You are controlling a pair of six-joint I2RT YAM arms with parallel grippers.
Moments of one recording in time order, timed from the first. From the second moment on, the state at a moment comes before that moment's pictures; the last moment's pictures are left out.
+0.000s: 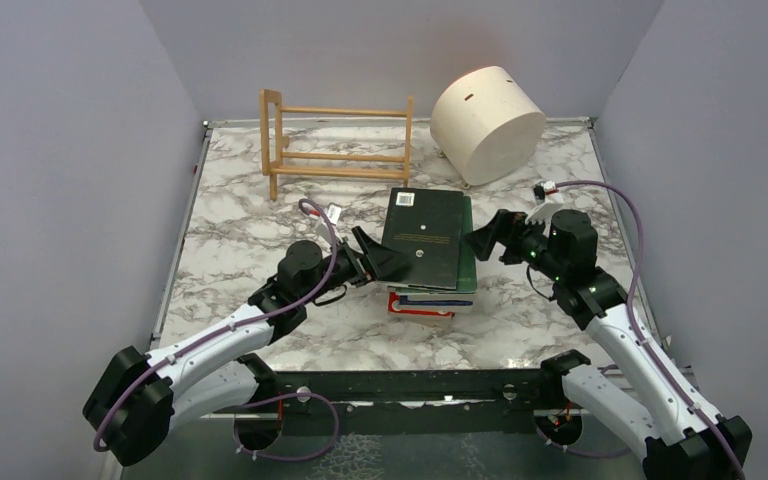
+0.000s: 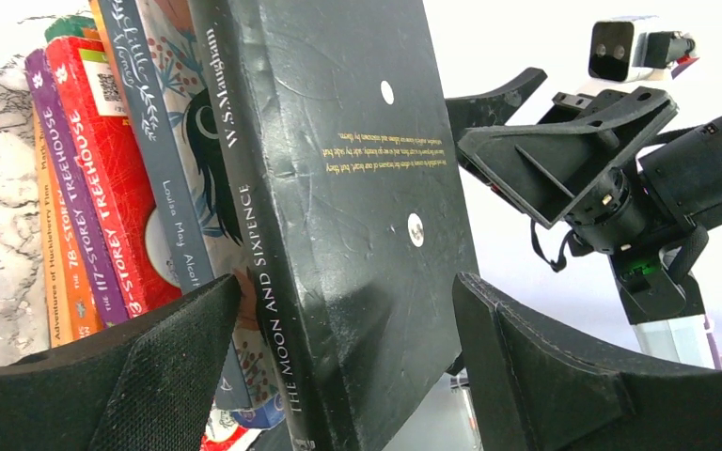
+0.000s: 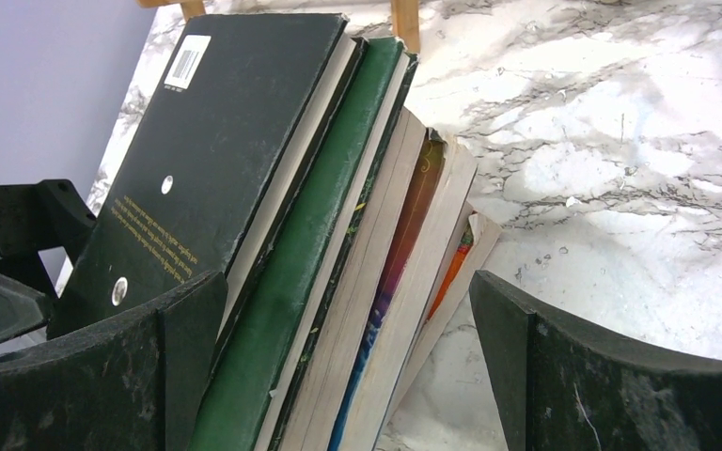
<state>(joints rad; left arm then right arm) -0.72 0.98 0.45 0.39 0.21 -1.07 0.34 0.79 0.67 -0.23 -0.23 0.47</state>
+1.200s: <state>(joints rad) -0.76 0.96 0.40 0.48 0.17 -1.14 0.34 0.82 0.67 -0.21 -0.23 0.45</state>
